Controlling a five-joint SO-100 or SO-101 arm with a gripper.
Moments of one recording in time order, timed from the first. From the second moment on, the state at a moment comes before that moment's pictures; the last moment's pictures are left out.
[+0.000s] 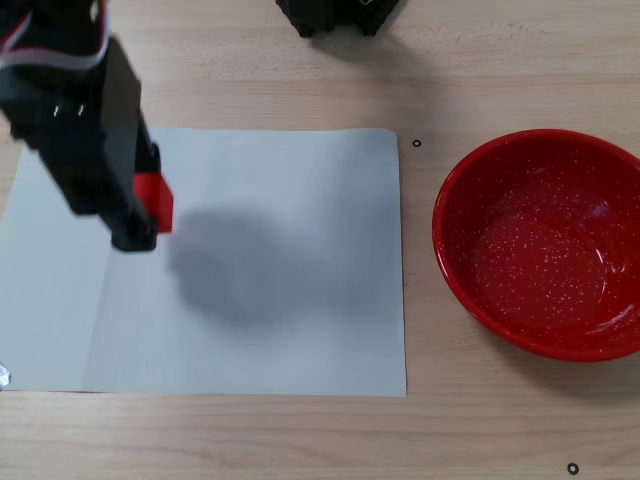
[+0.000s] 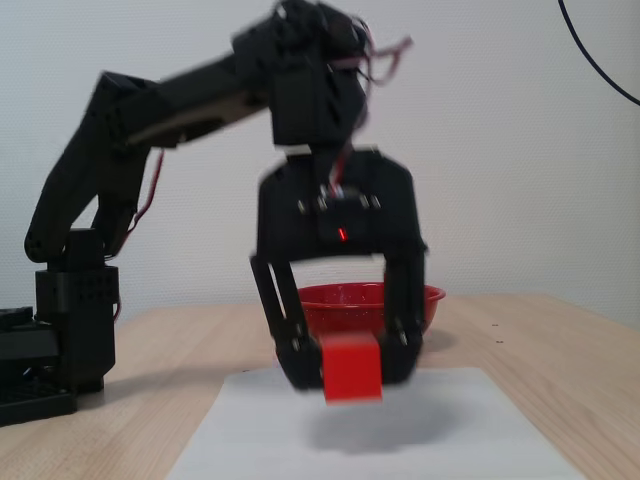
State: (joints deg) arm -25.7 63.4 41.1 99.8 25.2
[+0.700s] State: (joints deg) arm -10.7 91.1 64.6 94.2 20.5
